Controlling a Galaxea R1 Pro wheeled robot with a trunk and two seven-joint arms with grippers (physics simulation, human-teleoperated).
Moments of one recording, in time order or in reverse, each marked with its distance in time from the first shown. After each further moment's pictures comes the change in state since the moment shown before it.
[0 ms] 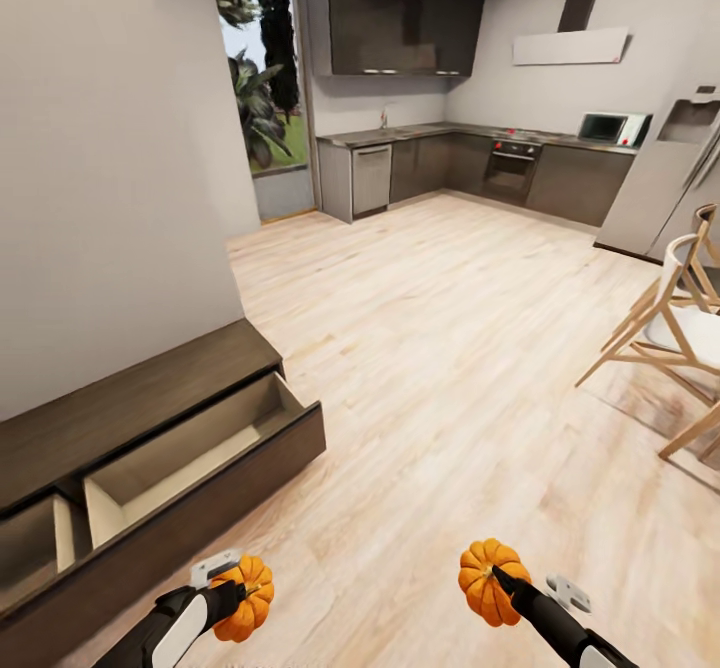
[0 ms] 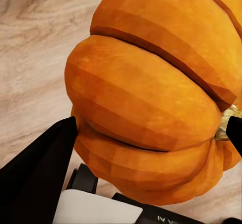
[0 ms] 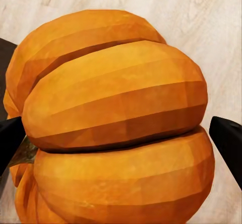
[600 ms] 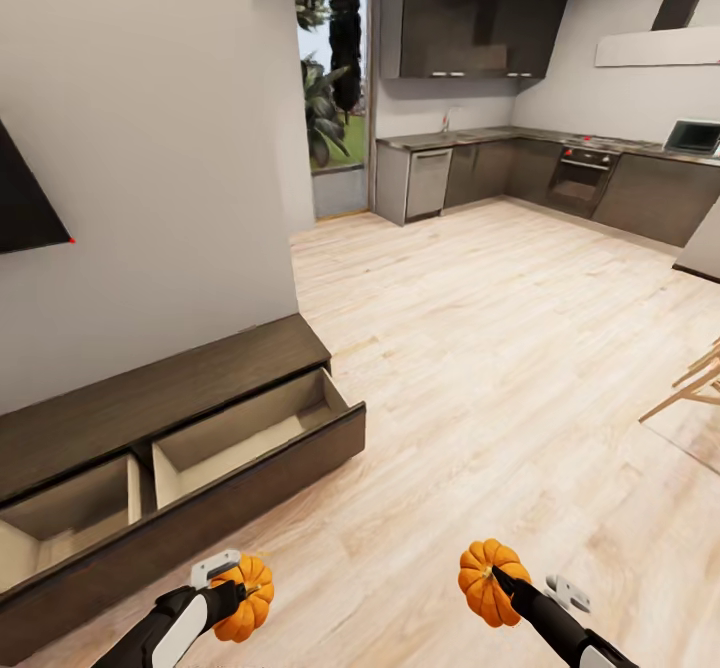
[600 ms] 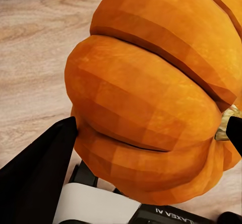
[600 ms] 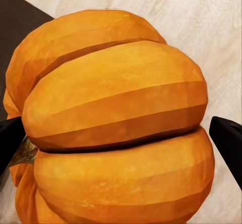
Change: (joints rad) left arm 0.000 0.000 0.000 0.000 0.001 0.000 0.000; right arm 0.000 0.000 0.001 0.000 0.005 0.000 0.000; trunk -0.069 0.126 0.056
